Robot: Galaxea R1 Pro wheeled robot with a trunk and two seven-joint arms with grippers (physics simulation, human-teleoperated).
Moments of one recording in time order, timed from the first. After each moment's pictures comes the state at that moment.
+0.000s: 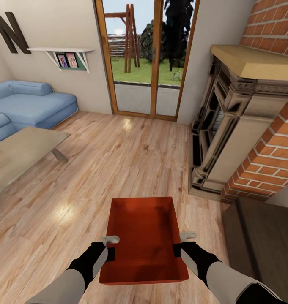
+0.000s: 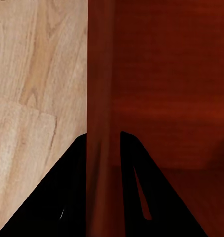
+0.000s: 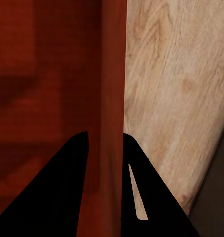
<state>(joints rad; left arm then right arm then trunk) -0.65 -0.12 0.01 -0.38 0.08 0.47 0.21 -0.73 0.05 0.53 -0.25 -0.49 0.29 -0.23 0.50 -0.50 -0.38</state>
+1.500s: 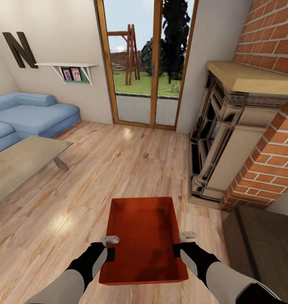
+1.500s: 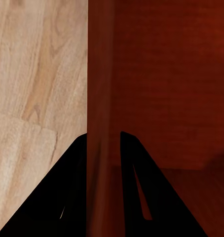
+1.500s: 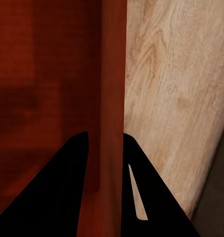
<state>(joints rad) -0.65 -0.12 0.01 -0.38 0.08 0.47 0.20 -0.73 0.06 0.53 -0.25 -0.48 0.29 -0.23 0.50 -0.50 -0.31</state>
